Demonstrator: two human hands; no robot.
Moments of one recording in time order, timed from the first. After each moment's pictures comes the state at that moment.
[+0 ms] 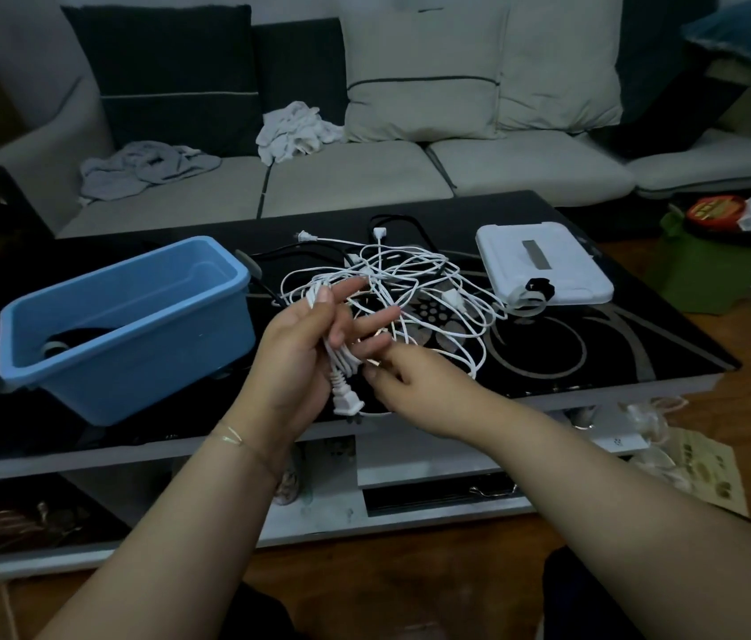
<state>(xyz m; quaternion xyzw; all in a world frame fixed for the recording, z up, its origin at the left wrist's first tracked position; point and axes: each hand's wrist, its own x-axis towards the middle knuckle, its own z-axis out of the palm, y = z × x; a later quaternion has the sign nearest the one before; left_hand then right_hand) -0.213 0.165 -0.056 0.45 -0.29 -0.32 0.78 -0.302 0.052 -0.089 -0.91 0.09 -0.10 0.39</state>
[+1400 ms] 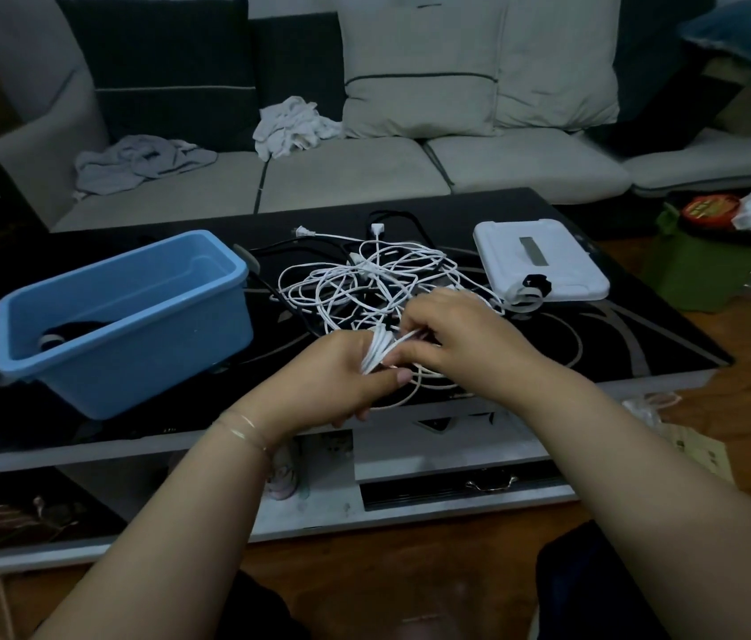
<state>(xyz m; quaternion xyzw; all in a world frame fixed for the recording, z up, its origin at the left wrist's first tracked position) -0.212 0.169 -0.062 0.75 -0.50 -0.25 0.36 -0.319 0.018 -0.058 -0.96 0.03 -0.22 0.17</state>
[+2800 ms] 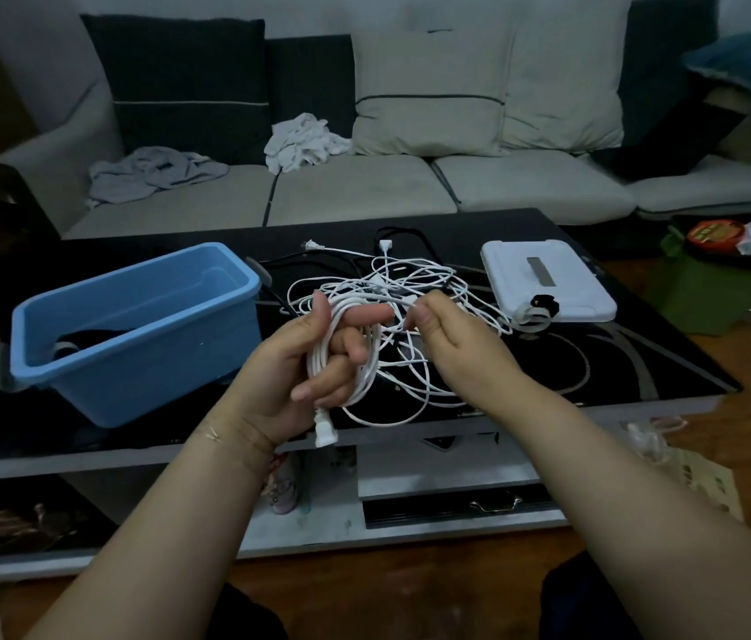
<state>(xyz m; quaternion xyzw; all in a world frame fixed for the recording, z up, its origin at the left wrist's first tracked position) -0.192 0.187 -0.052 0.32 -0.37 -0.52 0.70 -0.303 0.018 -0.074 -0.90 0.15 -0.26 0.31</state>
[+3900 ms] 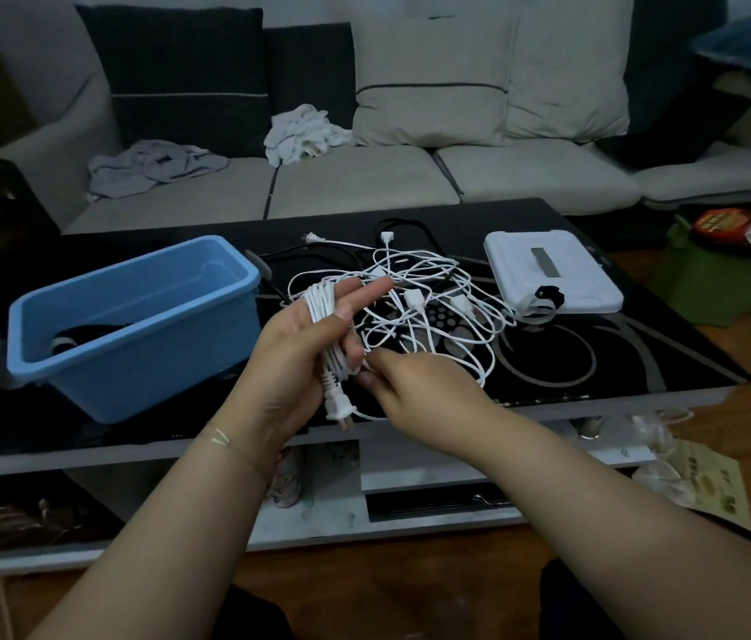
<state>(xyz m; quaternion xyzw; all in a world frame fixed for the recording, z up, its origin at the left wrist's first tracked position) -0.201 0.181 -0.052 0.46 -0.34 -0.33 0.75 -0.296 0.065 -0.086 -0.97 0.07 -0.16 0.16</state>
